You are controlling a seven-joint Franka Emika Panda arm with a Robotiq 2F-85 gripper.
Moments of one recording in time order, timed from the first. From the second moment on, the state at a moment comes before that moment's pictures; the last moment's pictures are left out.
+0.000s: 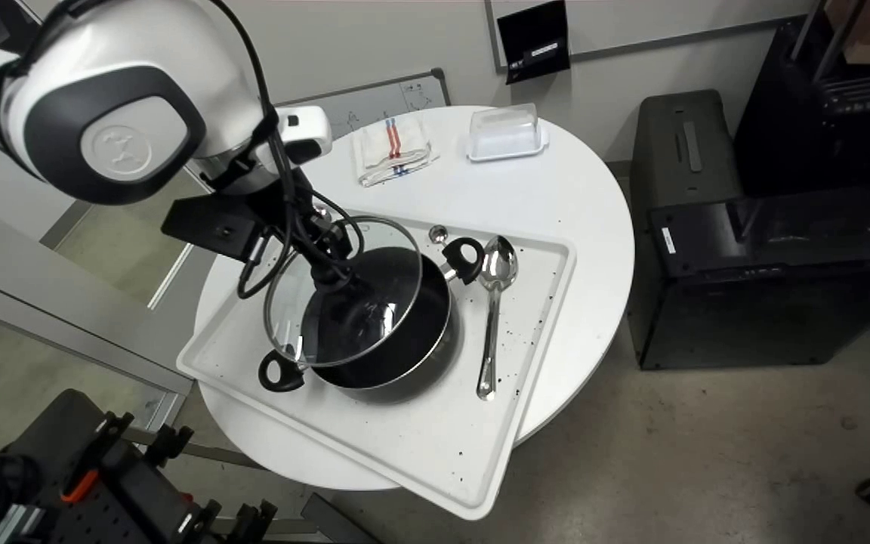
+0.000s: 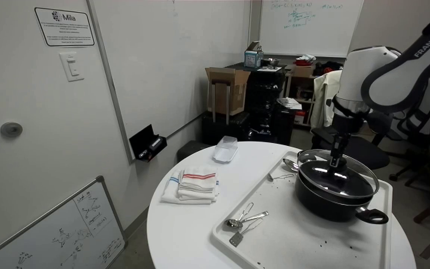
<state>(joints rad) -0.08 0.41 -0.02 -2.30 -0.04 2.68 -0.12</state>
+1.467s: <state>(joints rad) 0.27 0.46 0.07 -2.31 -0.28 2.68 -0.03</state>
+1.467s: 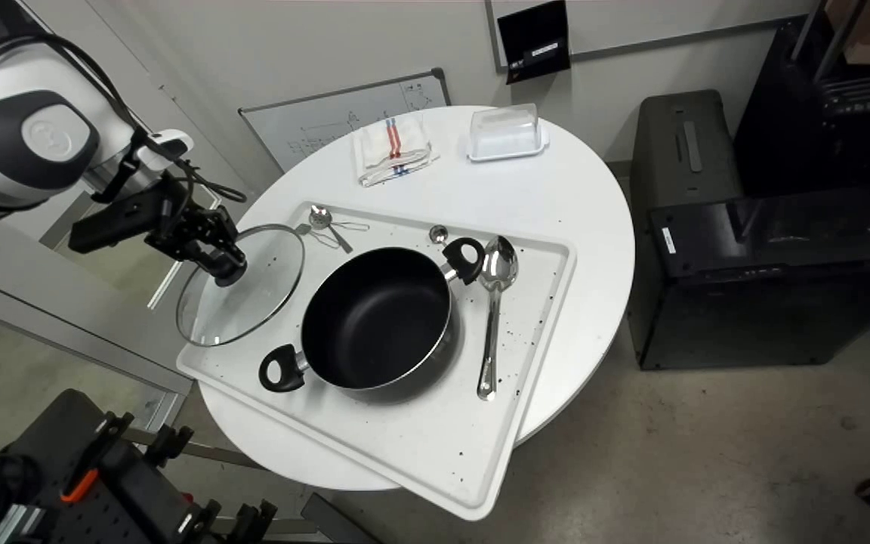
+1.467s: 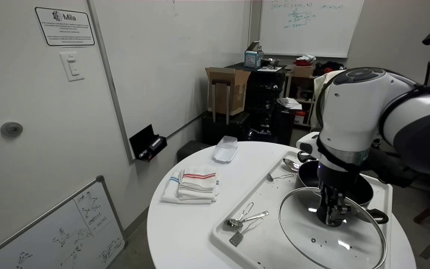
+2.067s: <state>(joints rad) 0.27 0.67 0.07 -2.20 -0.28 2.77 -0.05</state>
